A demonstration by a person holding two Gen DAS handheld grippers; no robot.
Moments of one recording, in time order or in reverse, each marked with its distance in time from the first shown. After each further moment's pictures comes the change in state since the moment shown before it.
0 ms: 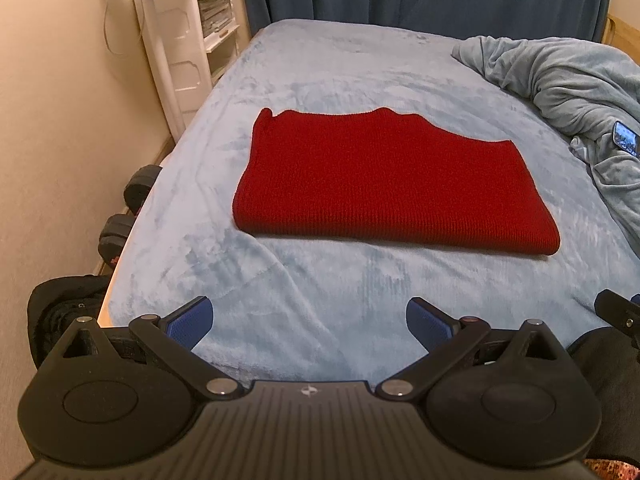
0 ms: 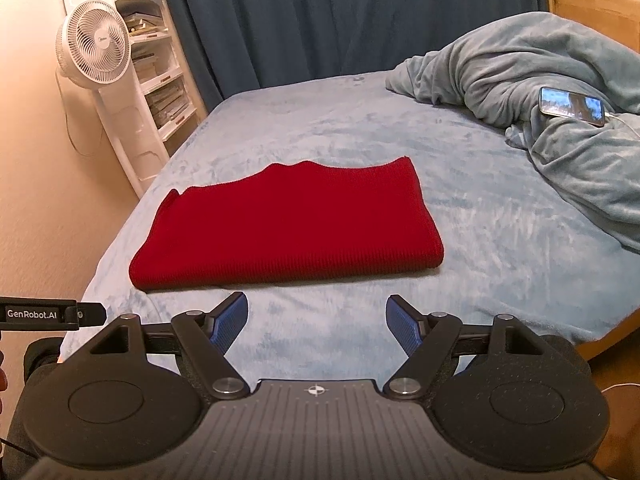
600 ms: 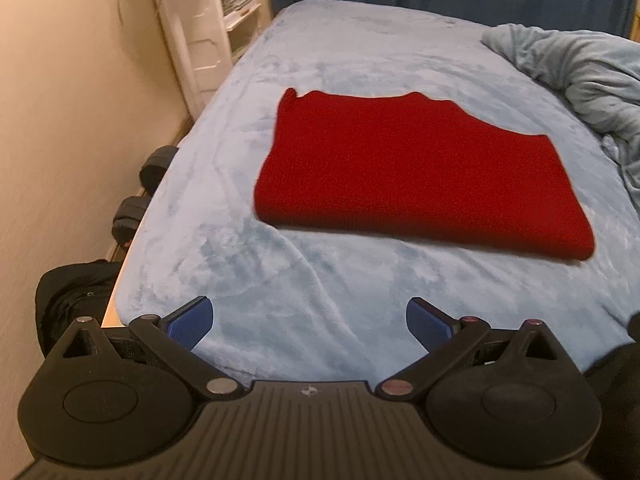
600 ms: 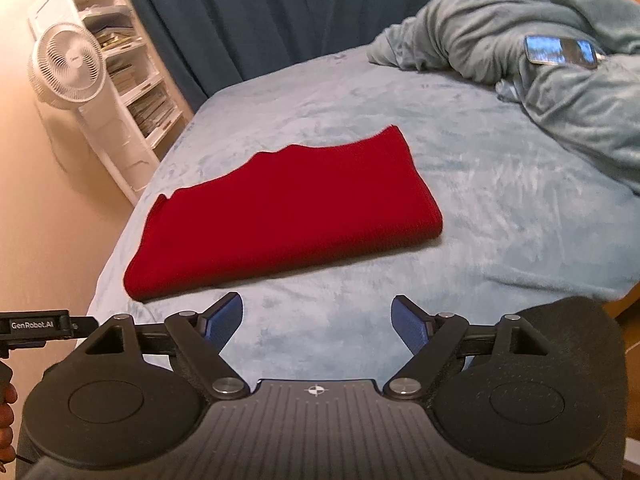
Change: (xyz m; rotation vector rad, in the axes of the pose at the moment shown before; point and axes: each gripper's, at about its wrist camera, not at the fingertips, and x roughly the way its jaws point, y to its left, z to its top) left arm 0.041 0.014 0.016 -0.039 0.067 0.066; right arm 0.030 -0.032 -0.006 0.144 0.048 0.029
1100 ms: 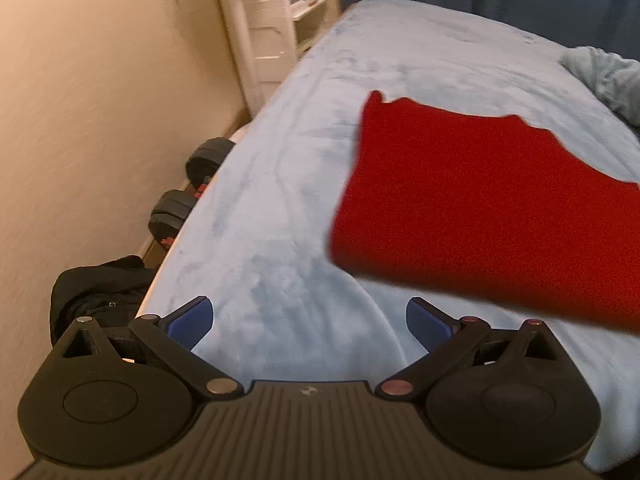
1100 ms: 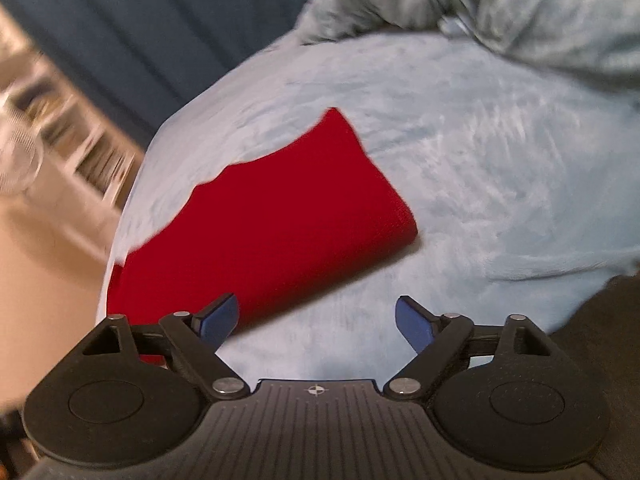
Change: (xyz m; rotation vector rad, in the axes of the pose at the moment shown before) left arm 0.088 0.049 0.045 -0.123 0.002 0.147; right arm 0.095 -0.072 0.039 0.337 0.032 0.003
